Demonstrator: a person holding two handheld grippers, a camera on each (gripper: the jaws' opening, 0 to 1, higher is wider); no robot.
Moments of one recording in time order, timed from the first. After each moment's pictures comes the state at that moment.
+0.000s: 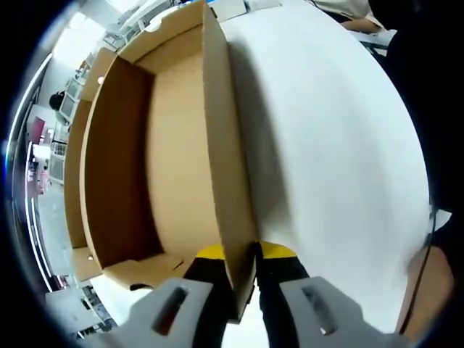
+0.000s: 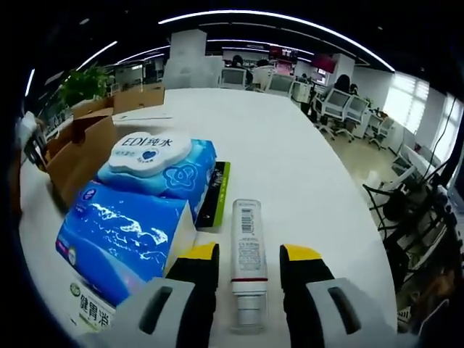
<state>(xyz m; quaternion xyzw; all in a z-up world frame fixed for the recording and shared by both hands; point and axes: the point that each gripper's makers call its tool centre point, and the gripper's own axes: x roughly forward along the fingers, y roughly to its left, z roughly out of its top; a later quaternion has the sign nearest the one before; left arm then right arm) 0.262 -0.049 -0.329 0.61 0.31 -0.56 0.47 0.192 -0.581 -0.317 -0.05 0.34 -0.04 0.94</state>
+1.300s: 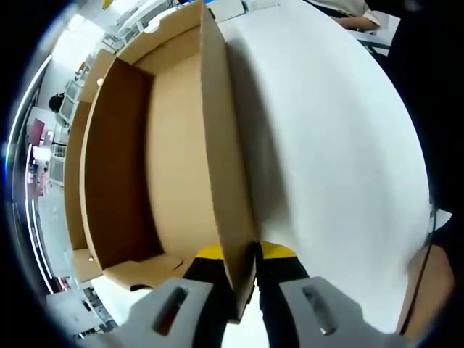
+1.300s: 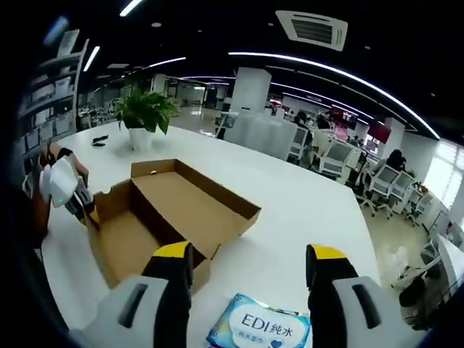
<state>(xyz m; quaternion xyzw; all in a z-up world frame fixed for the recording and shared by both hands) 0.256 -0.049 -0.328 0.61 0.31 -0.56 0.47 0.327 -0.378 -0.151 -0.14 0.22 0.13 0.96</state>
